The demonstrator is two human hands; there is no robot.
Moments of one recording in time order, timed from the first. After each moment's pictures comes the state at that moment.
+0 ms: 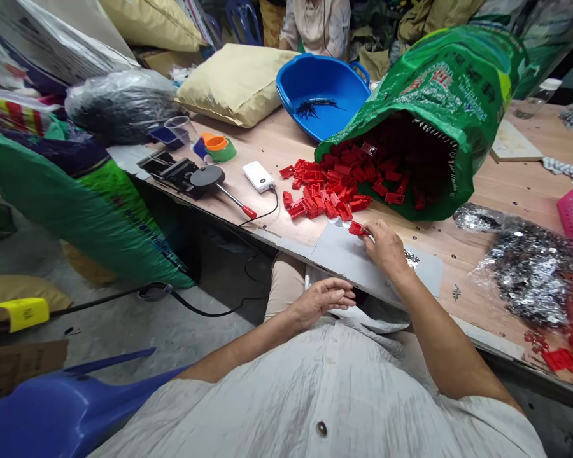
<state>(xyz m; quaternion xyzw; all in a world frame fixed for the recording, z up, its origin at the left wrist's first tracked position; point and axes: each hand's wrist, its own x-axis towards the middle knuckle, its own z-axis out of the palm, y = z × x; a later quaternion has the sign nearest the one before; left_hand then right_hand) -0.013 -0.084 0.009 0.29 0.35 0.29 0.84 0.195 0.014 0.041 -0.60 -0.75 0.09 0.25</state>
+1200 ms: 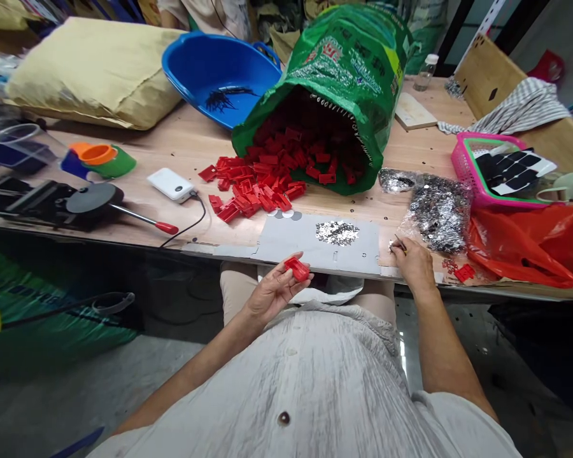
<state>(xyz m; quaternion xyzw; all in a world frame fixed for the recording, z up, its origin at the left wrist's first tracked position) 0.008 -0.078 0.029 0.20 0.31 0.34 0.86 0.357 -0.128 0.004 -0.81 -0.54 0.03 0.21</state>
